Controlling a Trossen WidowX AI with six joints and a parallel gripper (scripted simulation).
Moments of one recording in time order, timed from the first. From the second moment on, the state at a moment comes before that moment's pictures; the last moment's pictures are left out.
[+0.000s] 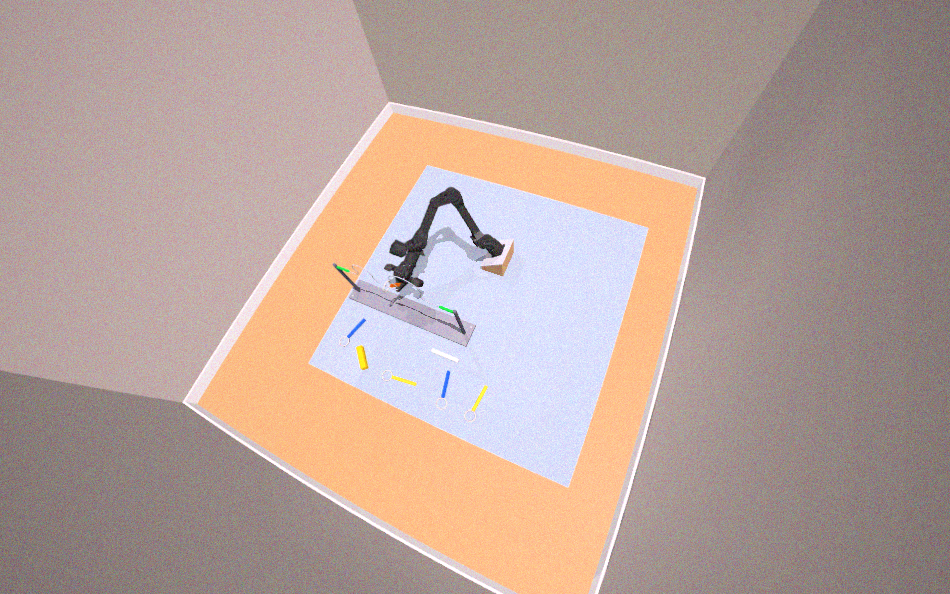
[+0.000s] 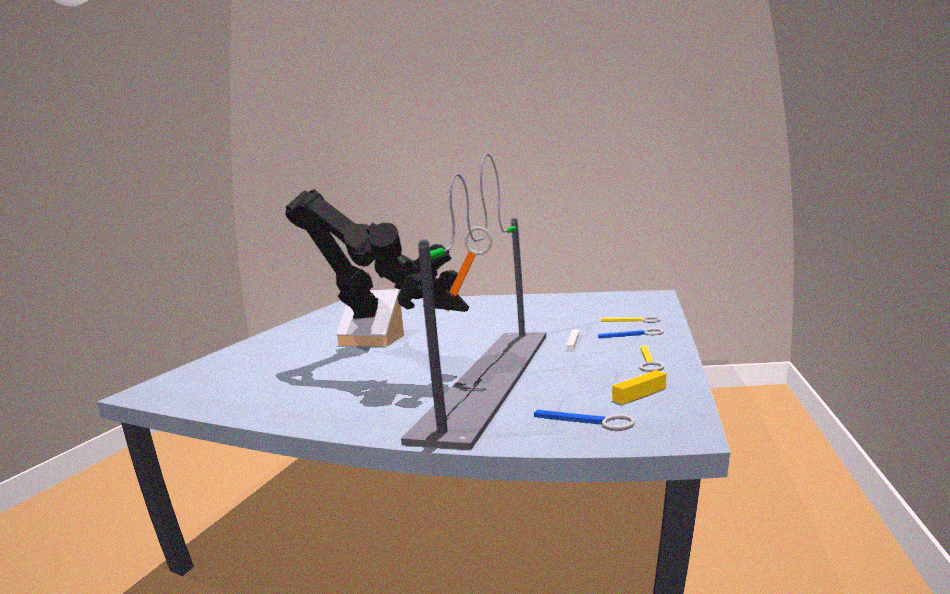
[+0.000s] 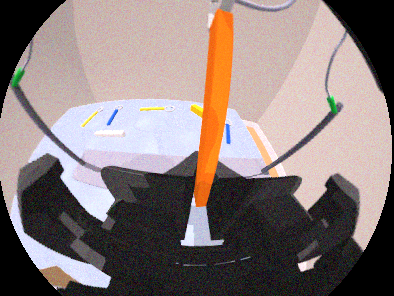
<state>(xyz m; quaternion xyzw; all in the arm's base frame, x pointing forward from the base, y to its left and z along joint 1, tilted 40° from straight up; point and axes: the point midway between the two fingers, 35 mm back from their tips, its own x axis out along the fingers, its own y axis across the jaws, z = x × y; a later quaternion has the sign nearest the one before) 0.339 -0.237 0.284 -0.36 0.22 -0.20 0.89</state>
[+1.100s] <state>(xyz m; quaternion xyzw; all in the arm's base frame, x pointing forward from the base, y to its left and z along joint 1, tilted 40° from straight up) 0.344 -0.194 0.248 -0.26 0.23 -0.17 0.92</state>
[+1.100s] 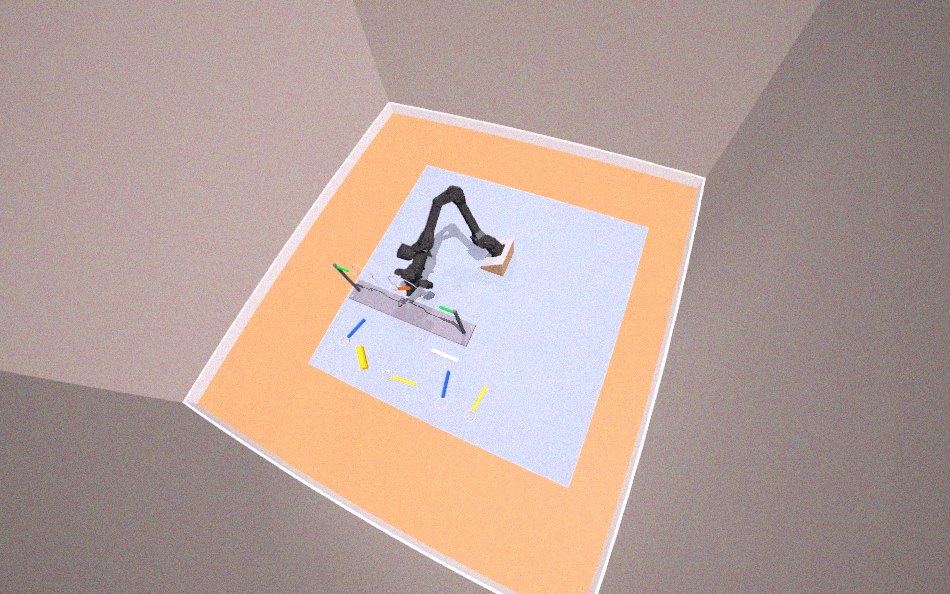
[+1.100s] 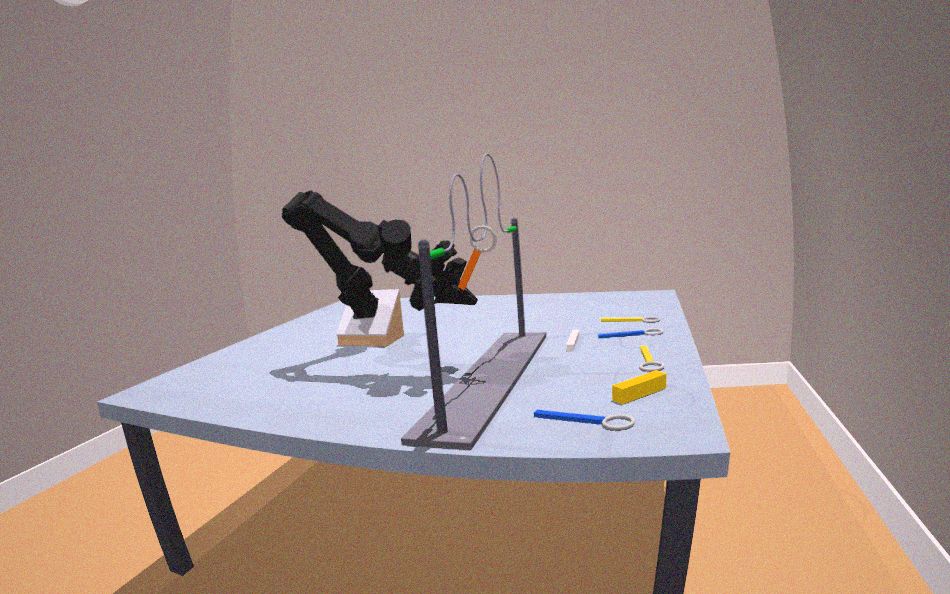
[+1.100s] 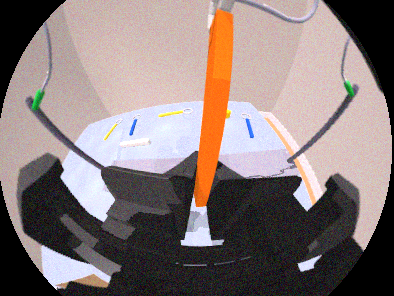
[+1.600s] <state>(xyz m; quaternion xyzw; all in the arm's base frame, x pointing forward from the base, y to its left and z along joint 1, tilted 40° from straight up) 0.348 -0.155 0.229 -0.13 0.24 -0.14 0.95</state>
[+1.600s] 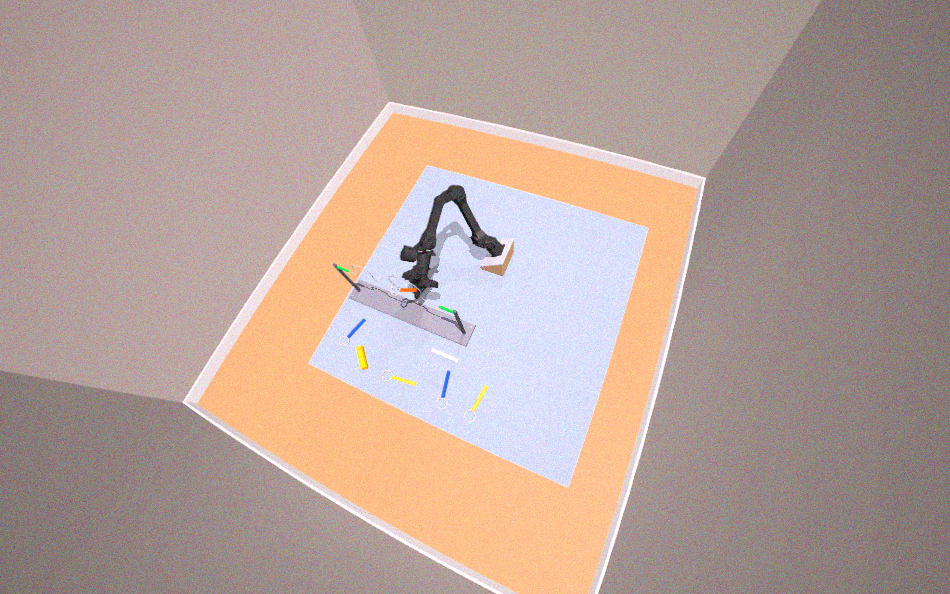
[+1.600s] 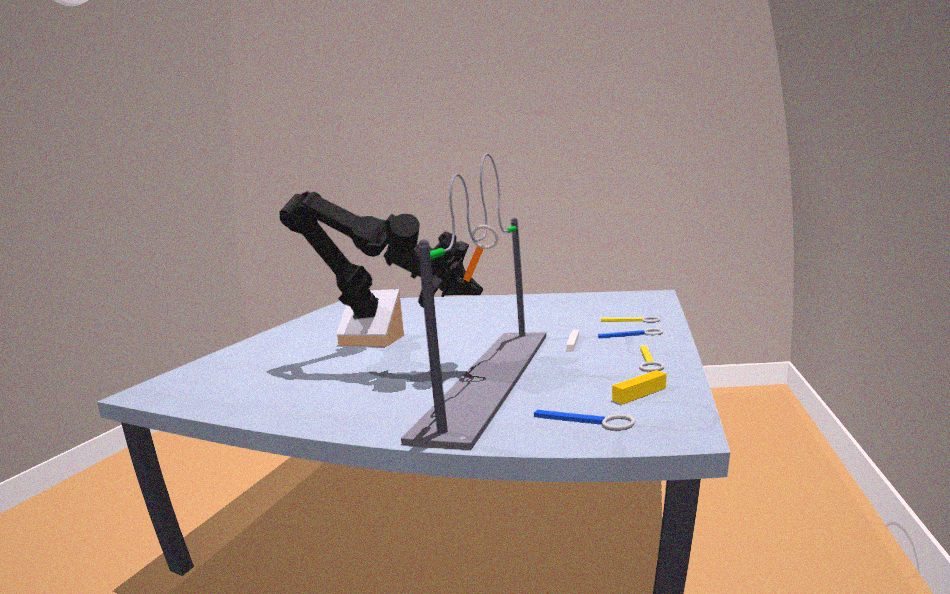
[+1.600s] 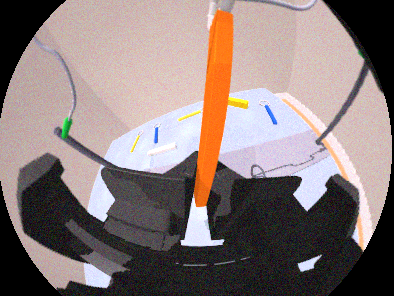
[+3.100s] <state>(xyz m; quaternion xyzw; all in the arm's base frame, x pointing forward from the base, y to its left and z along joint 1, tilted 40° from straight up) 0.362 -0.005 0.273 0.40 0.22 0.00 0.89</state>
